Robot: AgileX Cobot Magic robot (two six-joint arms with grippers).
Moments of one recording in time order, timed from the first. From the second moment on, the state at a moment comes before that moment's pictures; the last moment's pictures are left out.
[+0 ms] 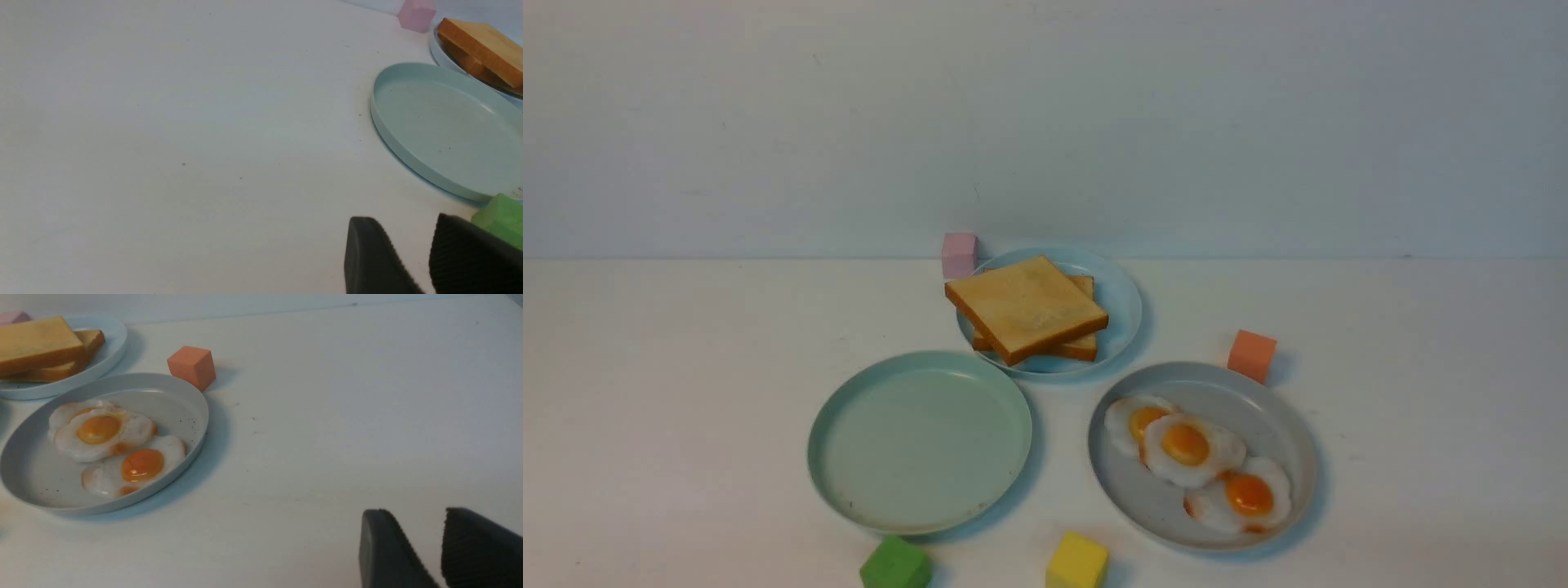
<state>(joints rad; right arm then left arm) 0.04 -0.01 0.02 -0.05 0.38 0.13 -0.01 -0.01 0.03 -0.07 0.39 -0.19</state>
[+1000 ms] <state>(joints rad) 0.04 -0.01 0.02 -0.05 0.38 0.13 -0.01 -0.01 0.03 -0.61 -0.08 -0.54</state>
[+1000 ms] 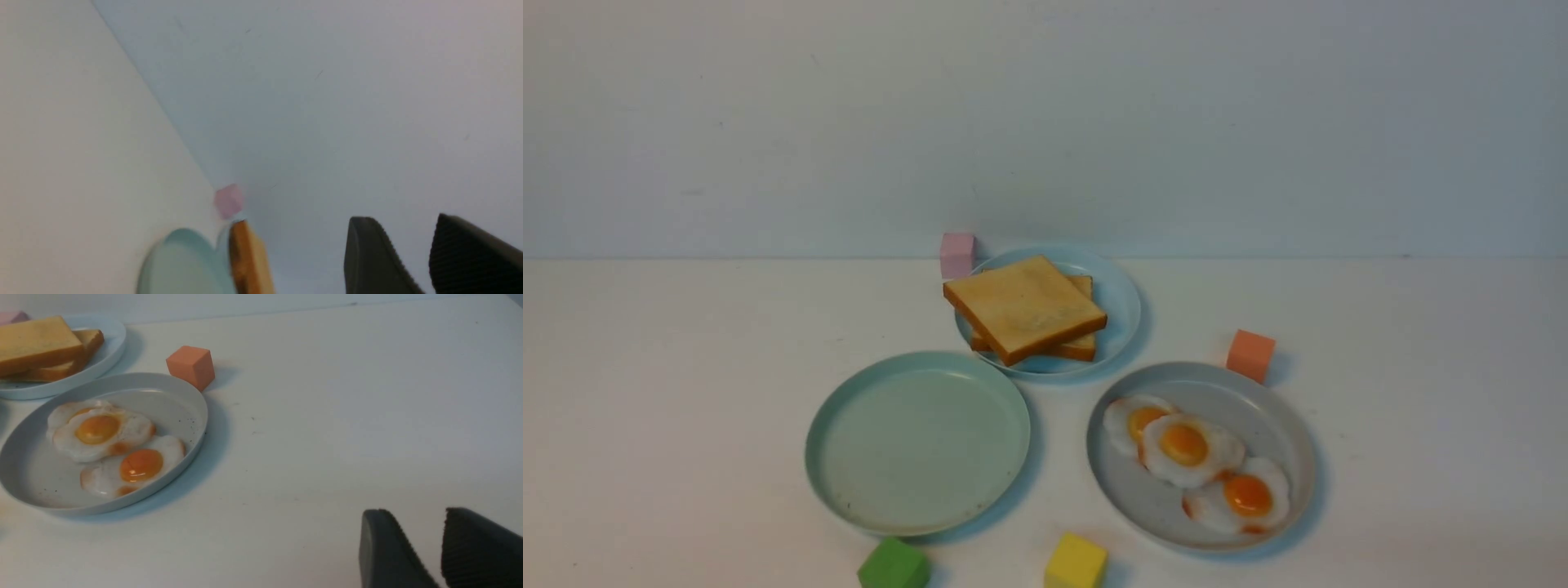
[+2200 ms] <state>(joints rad) 0.22 0.44 -0.92 0.22 1.18 0.01 -0.45 1.63 -1.43 -0.17 0.99 0.14</state>
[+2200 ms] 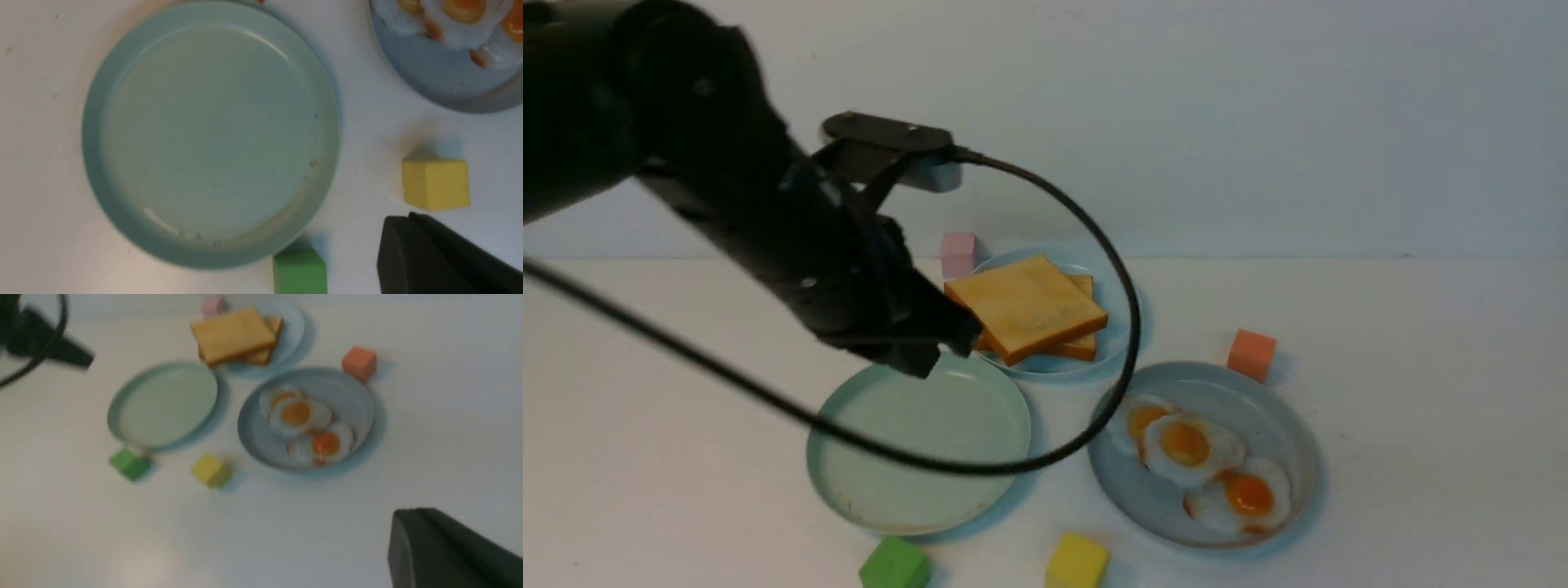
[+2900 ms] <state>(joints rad) 0.29 0.52 -1.04 0.23 1.25 -0.06 -0.48 2.25 -1.98 -0.06 0.85 0.43</state>
